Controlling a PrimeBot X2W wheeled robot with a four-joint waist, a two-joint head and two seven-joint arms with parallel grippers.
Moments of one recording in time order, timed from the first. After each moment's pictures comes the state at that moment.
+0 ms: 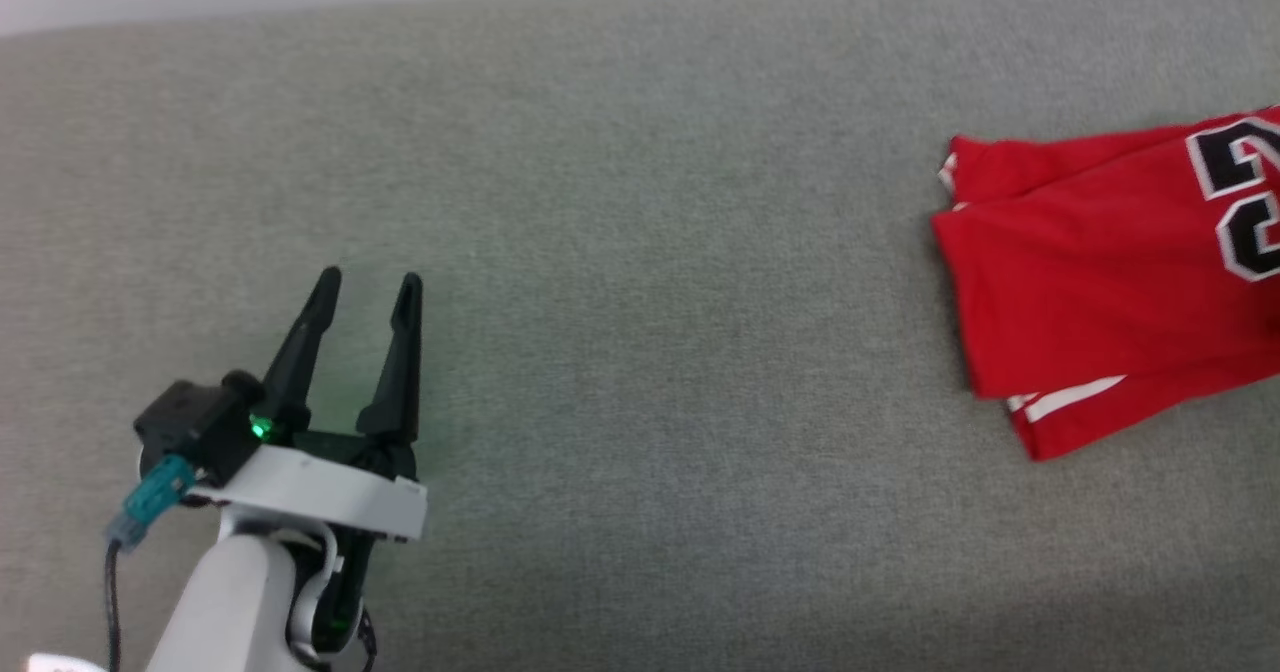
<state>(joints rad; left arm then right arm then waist) -0.29 0.26 -0.13 0.17 -0.47 -0.13 -0.26 -0.74 -0.82 0.44 0.40 0.67 0.13 0.50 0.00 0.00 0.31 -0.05</state>
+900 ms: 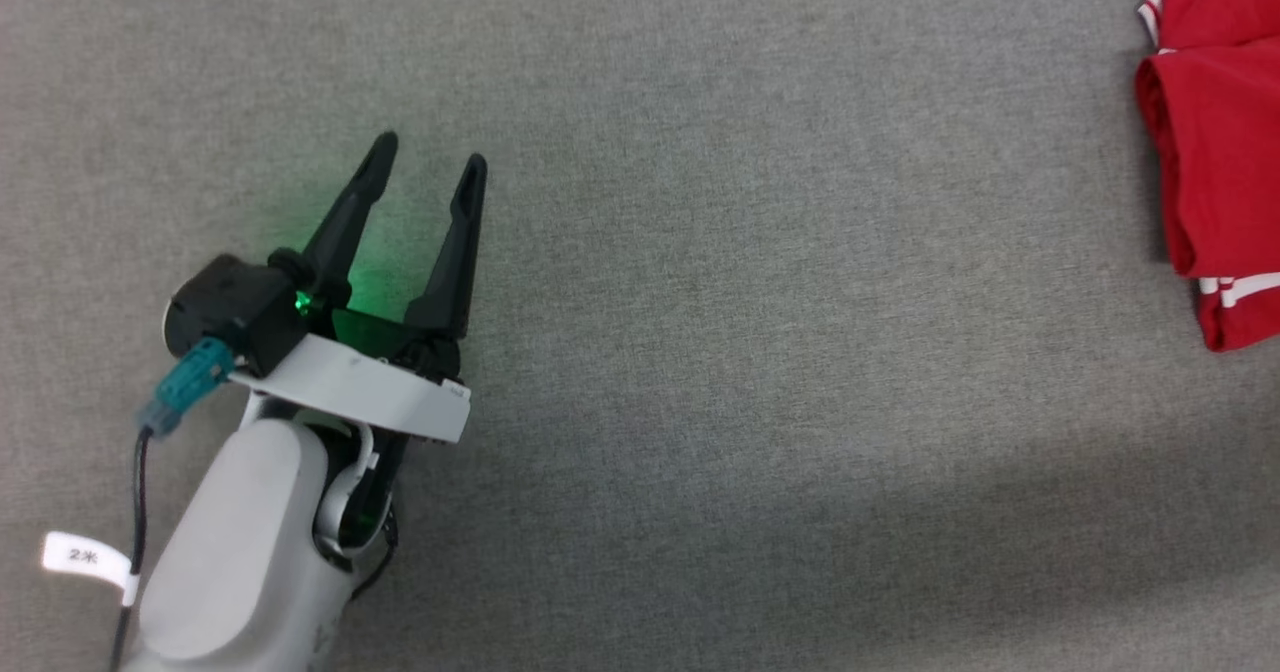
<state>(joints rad) -0.51 0.30 -0.27 0.18 -0.46 -0.13 -0.26 -0.98 -0.88 0.56 0.79 0.57 0.13 0.21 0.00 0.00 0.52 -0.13</state>
